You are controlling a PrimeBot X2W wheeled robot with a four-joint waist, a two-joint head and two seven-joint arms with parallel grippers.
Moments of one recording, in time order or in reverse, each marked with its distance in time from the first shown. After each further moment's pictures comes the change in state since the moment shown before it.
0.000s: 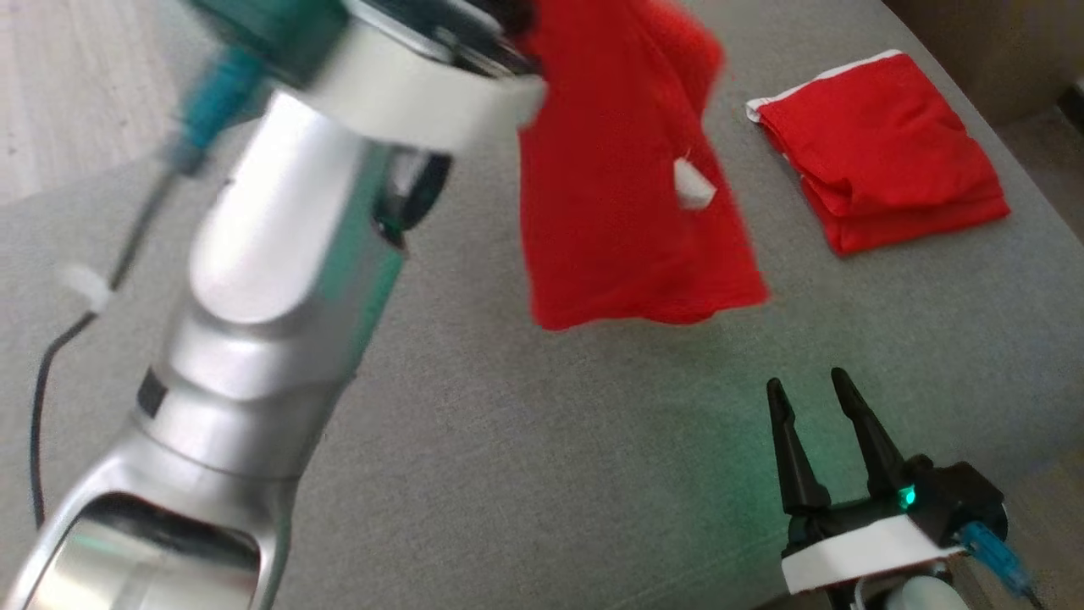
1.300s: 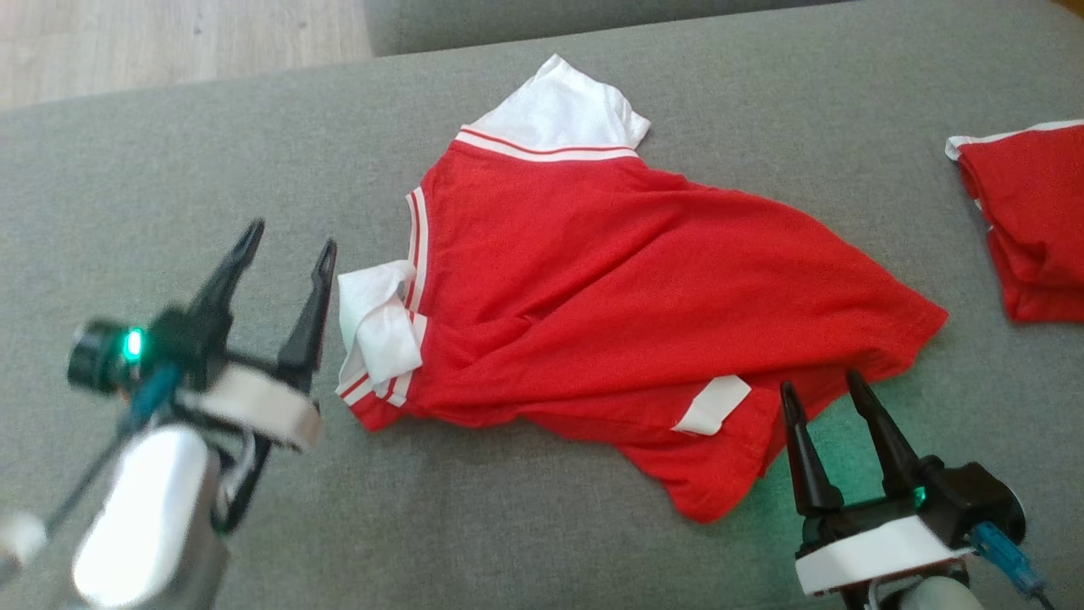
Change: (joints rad) left arm 0.678 0.263 0.217 -0.028 0.123 -0.021 0.173; right arm 0.004 -0.027 -0.012 -0.007 -0.027 0.000 0.000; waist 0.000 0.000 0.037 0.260
